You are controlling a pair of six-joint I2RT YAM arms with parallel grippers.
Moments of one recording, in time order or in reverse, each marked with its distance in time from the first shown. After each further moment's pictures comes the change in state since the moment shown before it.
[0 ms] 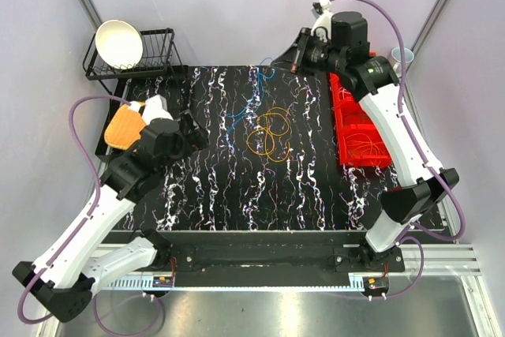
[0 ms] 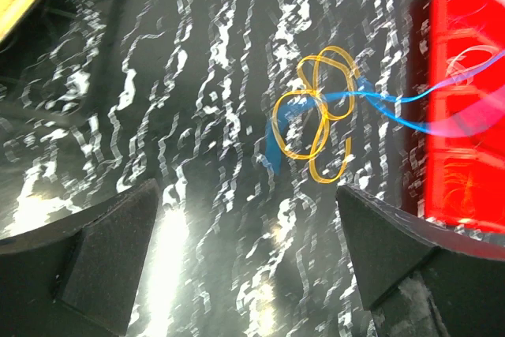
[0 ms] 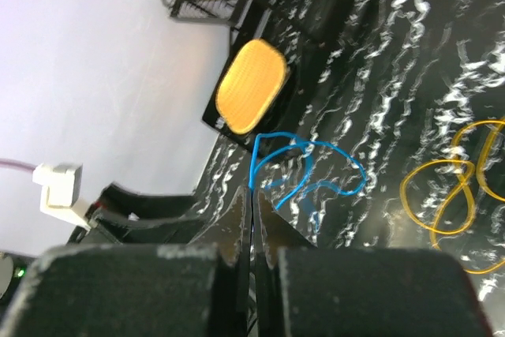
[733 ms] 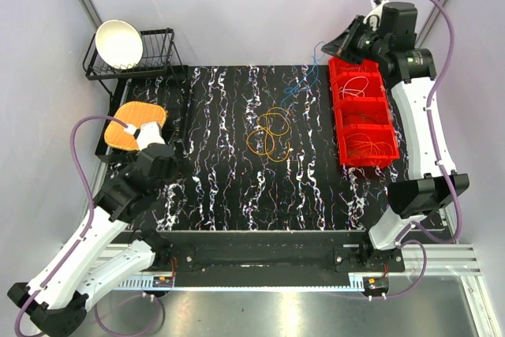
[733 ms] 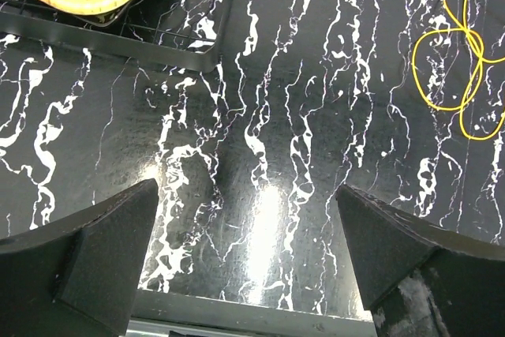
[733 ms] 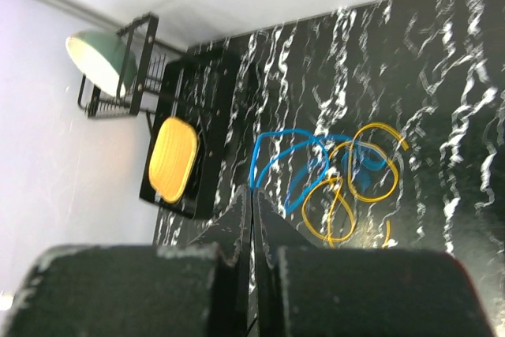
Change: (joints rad) left arm 0.001 -0.191 -0.178 -0.198 -0.113 0.134; right arm -0.292 0.004 0.044 -0.102 0.043 -0.040
